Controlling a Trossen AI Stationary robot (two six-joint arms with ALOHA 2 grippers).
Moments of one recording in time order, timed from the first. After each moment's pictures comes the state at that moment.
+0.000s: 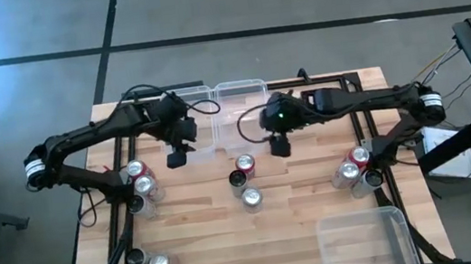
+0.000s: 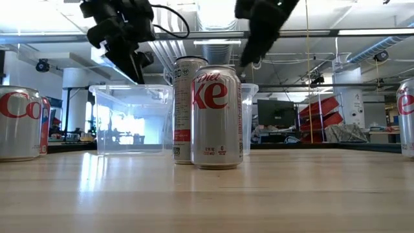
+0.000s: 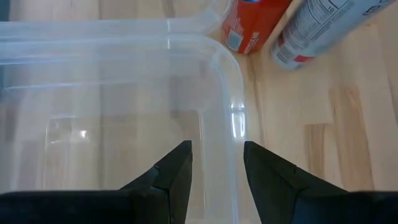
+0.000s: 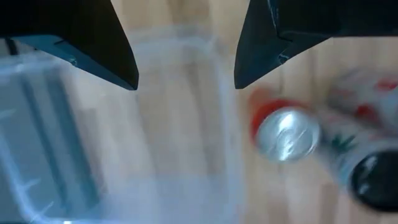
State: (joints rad) left arm 0.42 1.29 1.09 -0.88 0.22 0.42; right arm -0.18 1.56 1.36 -0.71 0.11 -0.12
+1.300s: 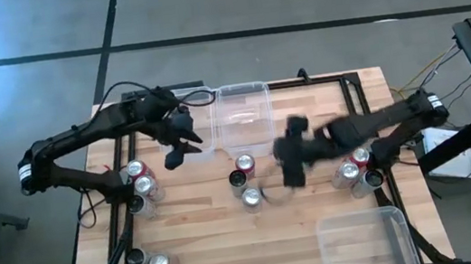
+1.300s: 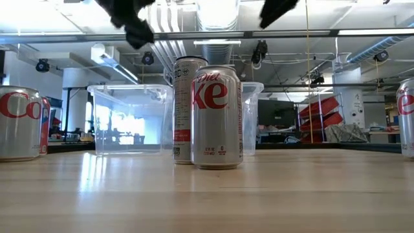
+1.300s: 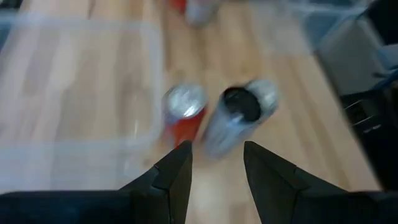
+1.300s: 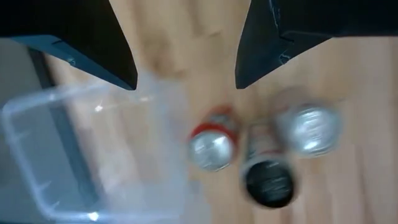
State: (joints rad) left arm 0.33 1.20 1.19 -0.79 0.44 0.21; right arm 0.29 1.55 1.53 -1.07 0.44 0.36
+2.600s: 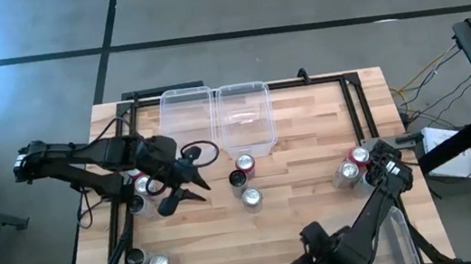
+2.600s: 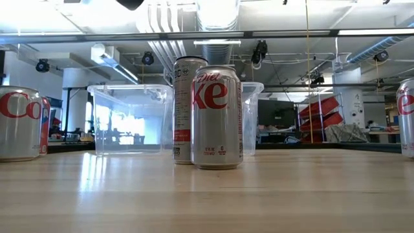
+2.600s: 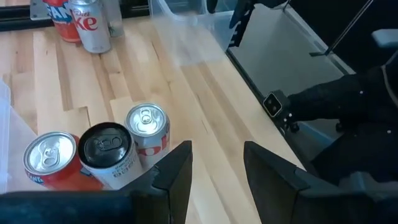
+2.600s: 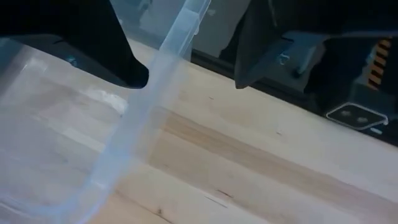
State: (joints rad) left arm -0.13 1.15 1.13 -0.61 0.32 0.06; right arm 0.80 2.22 2.21 -1.58 0.04 1.95
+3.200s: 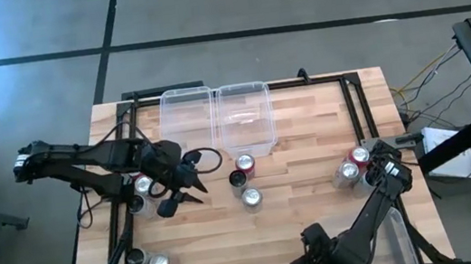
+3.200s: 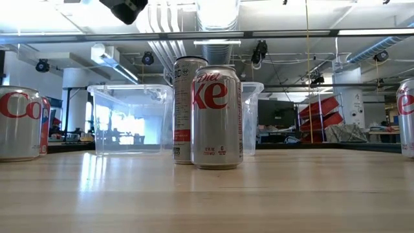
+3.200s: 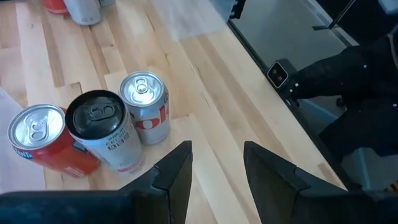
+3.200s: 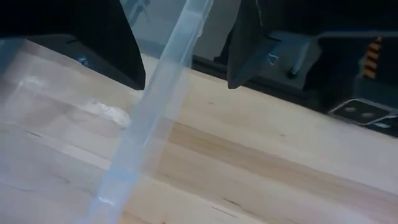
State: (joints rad) left arm -0.13 1.15 1.07 -0.65 0.32 0.12; right arm 0.79 2.22 2.18 -1.57 0.02 2.00
